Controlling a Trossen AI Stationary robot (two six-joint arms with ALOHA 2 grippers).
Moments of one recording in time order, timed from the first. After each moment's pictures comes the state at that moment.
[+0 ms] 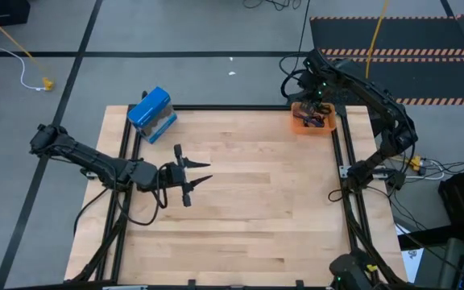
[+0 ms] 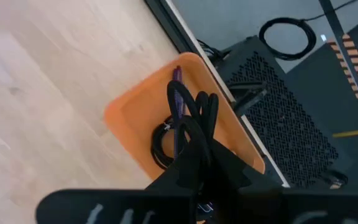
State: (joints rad) left arm -0.34 1.10 0.69 0.32 -0.55 0.22; right arm -0.97 1.56 1.50 -1.20 0.10 -0.38
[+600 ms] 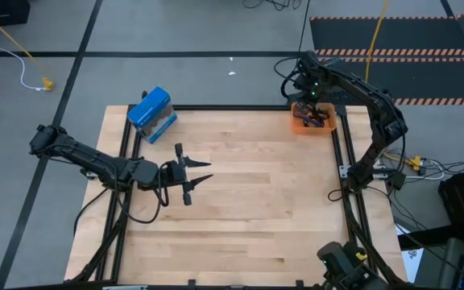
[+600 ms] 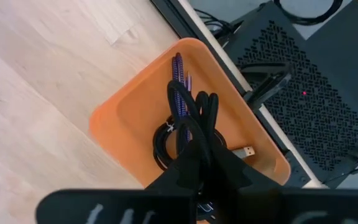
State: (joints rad) left arm -0.31 1.10 0.69 0.32 -0.52 0.20; right arm -1.00 1.69 1.50 -1.20 0.10 -0.30
